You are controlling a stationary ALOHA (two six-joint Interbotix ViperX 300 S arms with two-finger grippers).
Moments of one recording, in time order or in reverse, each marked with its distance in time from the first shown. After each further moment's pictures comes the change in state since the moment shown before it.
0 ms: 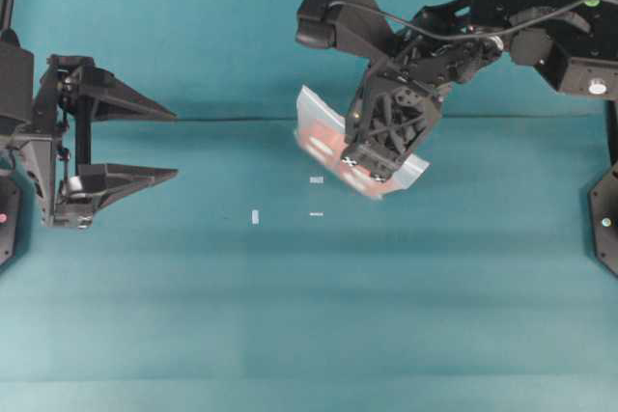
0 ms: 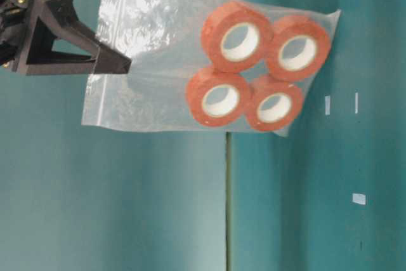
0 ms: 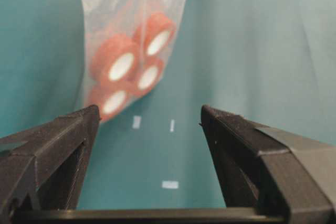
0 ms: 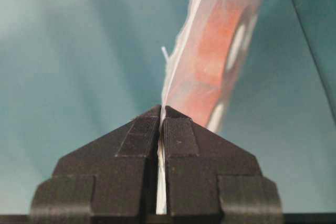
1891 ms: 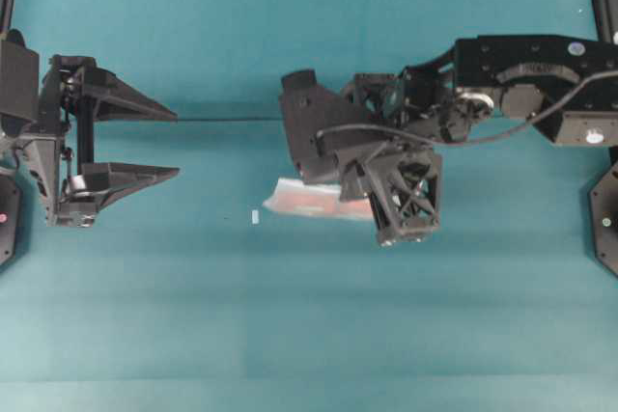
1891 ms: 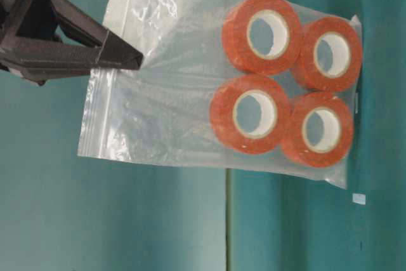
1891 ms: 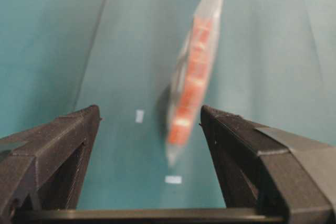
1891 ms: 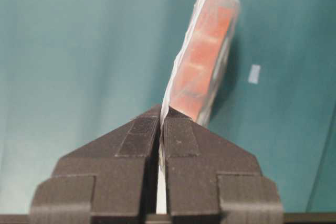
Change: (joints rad) left arm 0.006 0.009 0.003 0.000 0.002 -0.003; right arm 0.137 0.021 -0.012 0.032 0.011 -0.492
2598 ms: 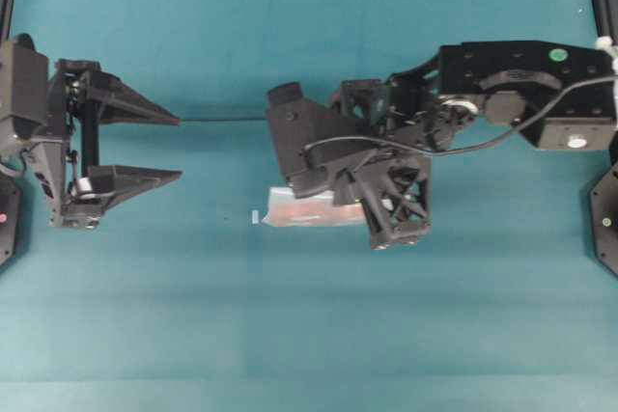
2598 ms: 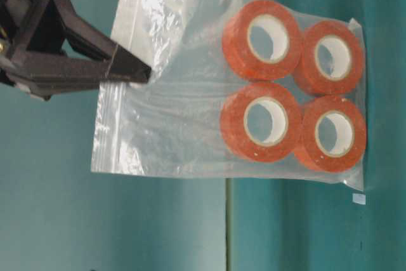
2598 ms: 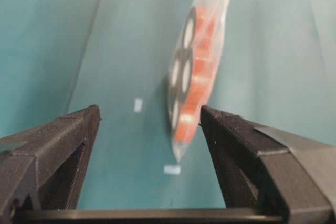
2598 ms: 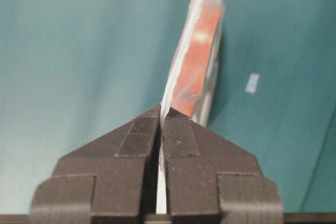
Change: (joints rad) left arm 0.002 0.032 0.017 0.000 -0.002 -0.008; right arm 0.002 0.049 -0.044 -0.018 0.000 -0.017
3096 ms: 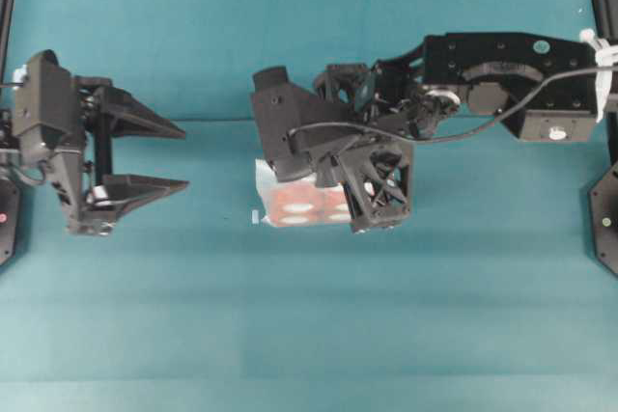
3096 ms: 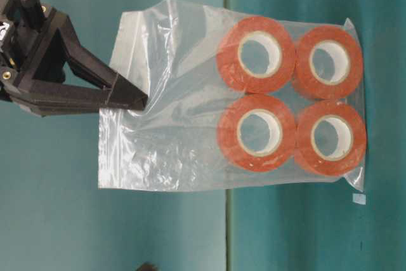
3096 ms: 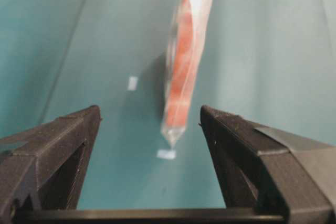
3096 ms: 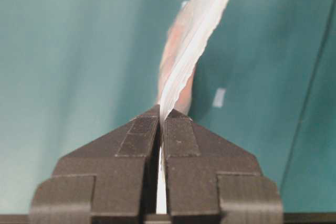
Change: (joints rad) left arm 0.000 0.133 0.089 0.000 -0.222 -0.095; right arm -0.018 0.021 -0.020 -0.037 -0.049 0.000
